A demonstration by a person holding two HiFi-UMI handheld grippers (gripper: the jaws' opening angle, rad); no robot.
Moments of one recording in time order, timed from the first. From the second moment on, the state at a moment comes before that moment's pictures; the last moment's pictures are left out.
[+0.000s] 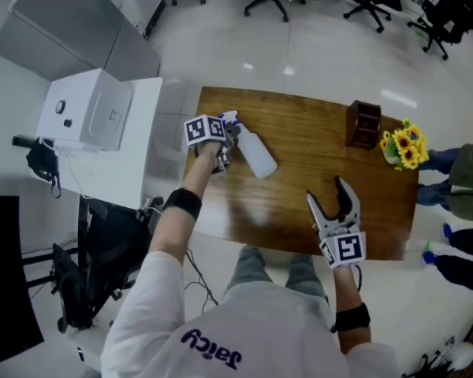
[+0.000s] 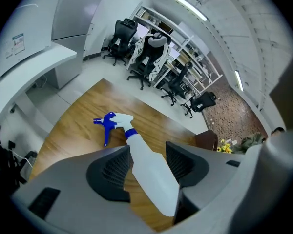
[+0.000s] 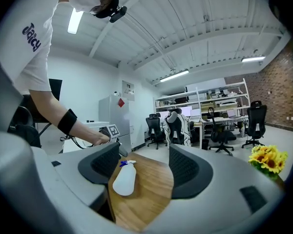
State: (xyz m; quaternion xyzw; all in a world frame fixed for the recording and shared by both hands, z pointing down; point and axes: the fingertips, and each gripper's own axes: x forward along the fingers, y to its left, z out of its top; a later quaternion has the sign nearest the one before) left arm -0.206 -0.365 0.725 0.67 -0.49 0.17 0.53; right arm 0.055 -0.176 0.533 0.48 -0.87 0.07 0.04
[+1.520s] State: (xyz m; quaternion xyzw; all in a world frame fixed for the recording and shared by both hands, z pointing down) left arm -0.188 -0.377 0.809 0.58 -0.48 0.34 0.56; right arm 0.088 -0.177 0.539 0.50 -0.86 0.10 0.02
